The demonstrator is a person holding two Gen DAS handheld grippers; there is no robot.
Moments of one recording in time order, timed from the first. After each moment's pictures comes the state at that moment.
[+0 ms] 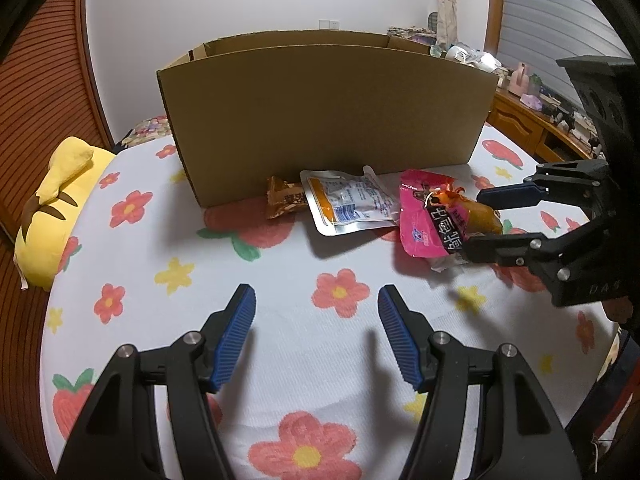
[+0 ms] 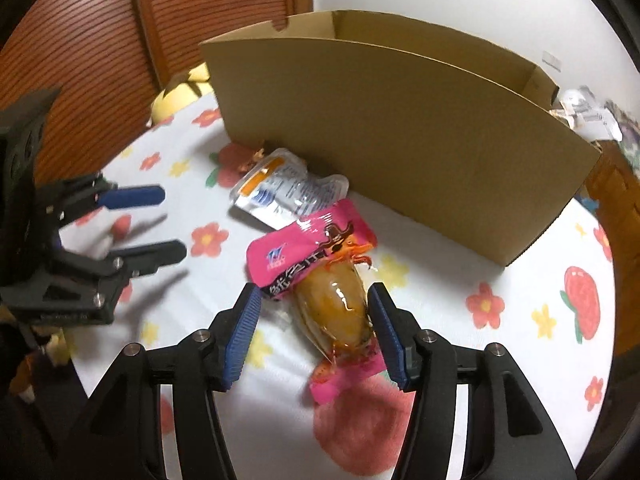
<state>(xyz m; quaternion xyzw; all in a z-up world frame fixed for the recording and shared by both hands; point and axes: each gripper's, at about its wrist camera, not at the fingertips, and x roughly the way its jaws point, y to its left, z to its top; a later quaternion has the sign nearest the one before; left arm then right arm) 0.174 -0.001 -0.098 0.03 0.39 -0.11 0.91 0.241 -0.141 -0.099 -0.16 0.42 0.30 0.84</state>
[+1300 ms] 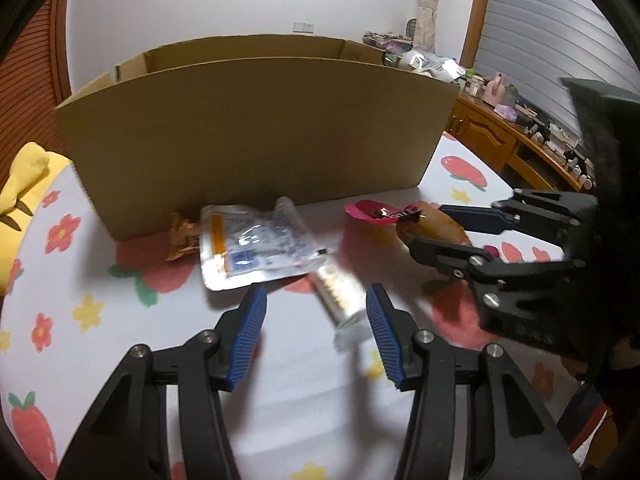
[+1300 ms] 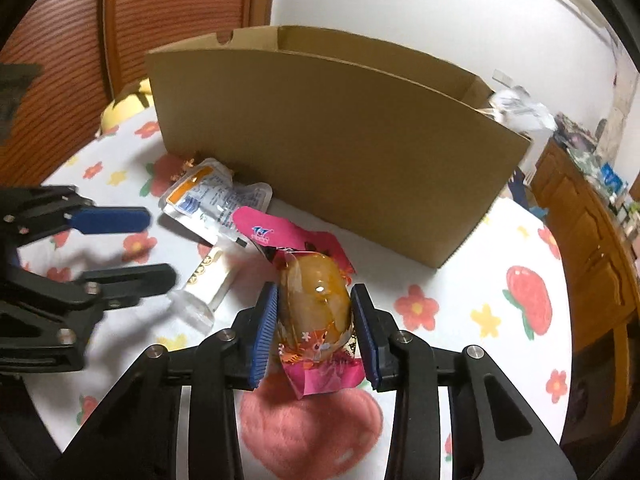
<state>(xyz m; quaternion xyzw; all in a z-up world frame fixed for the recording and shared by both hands) 0.205 -0.058 -0.095 -0.01 0.39 -0.16 0.91 0.243 -0.170 -0.100 -0.18 0.38 0.22 0.88</state>
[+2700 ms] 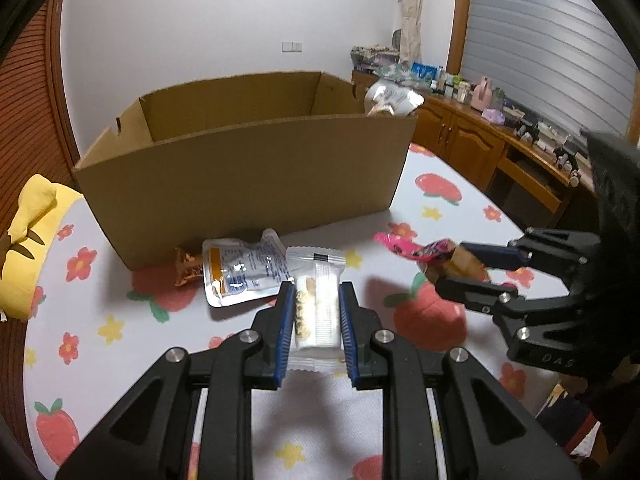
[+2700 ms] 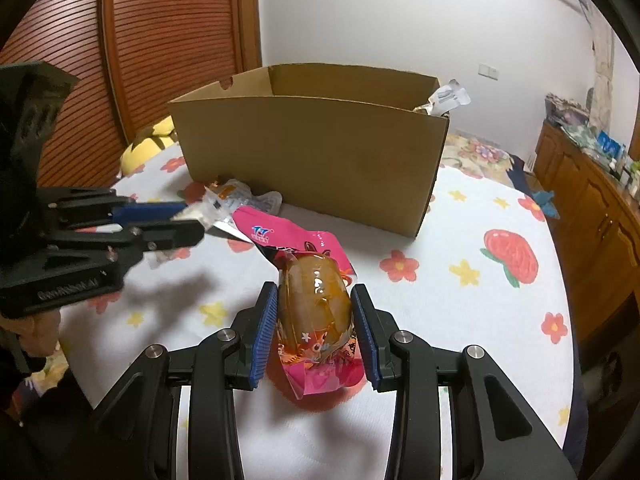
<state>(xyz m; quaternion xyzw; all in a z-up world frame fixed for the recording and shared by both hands) 0.176 -0.061 -0.051 0.01 0.35 -0.18 0.92 0.200 -0.204 -0.080 -0.10 0.35 0.23 0.90</state>
